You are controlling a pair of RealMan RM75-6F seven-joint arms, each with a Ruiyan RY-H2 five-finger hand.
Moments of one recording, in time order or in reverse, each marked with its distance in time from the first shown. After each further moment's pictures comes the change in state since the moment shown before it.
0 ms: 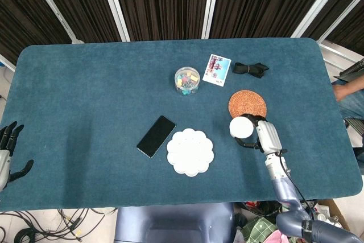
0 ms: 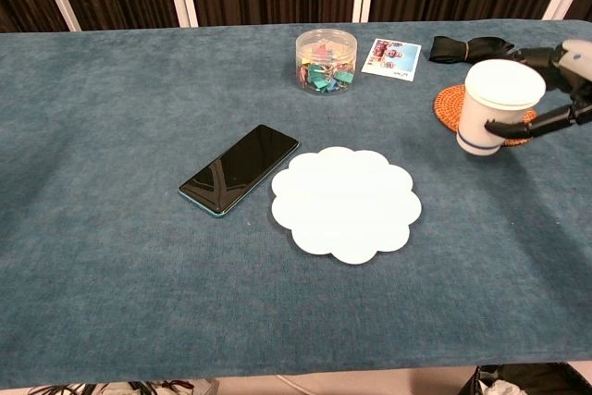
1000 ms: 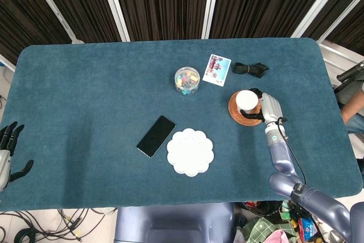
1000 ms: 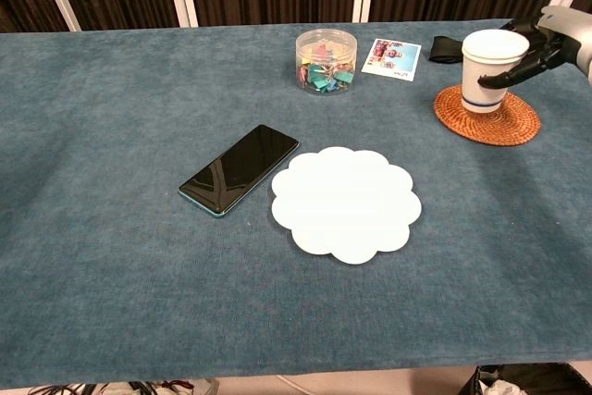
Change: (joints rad) left arm -0.001 -0.001 0.000 0.003 0.001 0.000 0.010; right arm 0.202 -0.050 0.170 0.250 0.339 -0.283 -0.126
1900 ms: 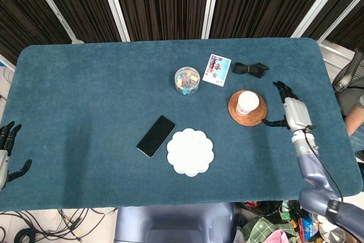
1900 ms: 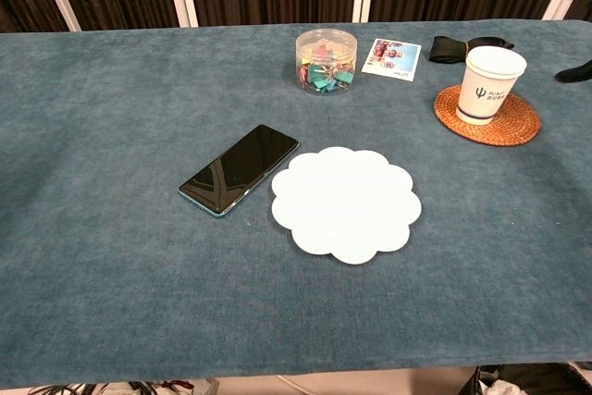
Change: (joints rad) left arm 0.005 0.004 -0.007 -0.006 -0.013 0.009 -0.003; right arm -0.156 0.299 -0.084 -0.283 -0.173 0.146 0.014
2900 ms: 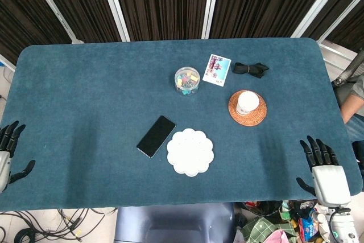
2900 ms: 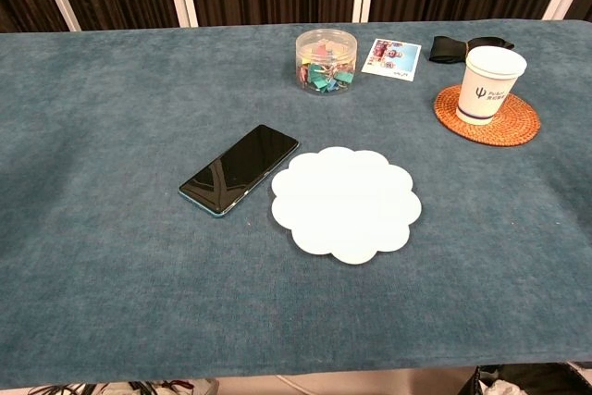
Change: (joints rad) left arm 0.002 0.010 0.016 -0.003 0.085 0.034 -0.039; right arm -0.428 0.079 -0.338 -0.148 -0.468 0.579 -0.361
